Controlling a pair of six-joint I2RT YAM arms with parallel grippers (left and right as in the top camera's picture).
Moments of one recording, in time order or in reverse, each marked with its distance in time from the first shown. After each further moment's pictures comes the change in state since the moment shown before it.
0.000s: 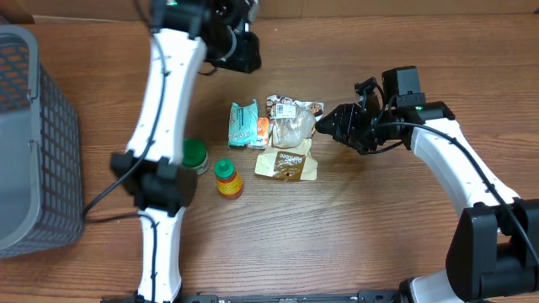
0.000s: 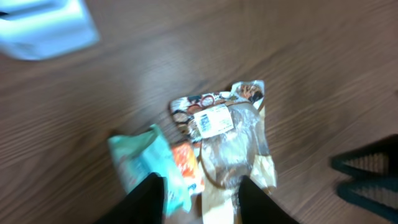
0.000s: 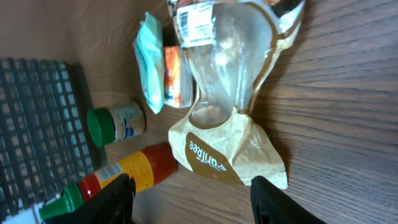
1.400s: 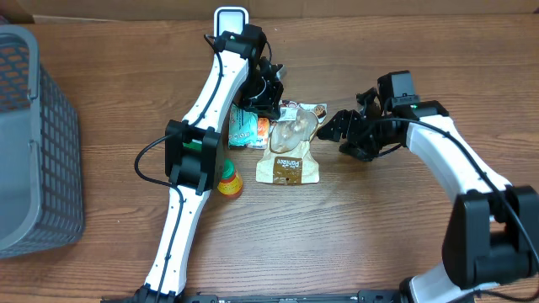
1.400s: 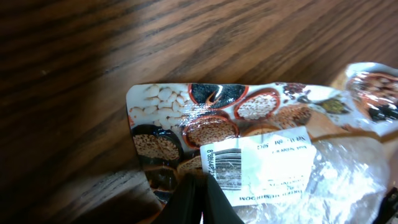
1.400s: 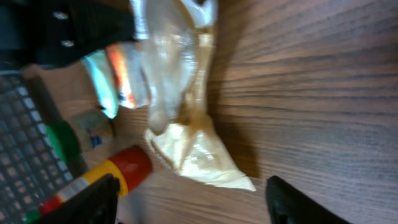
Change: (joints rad) left arm -0.068 0.419 -0.015 0.043 0.165 -0.045; right arm 0.001 0.072 0.000 -0.070 0.077 0.045
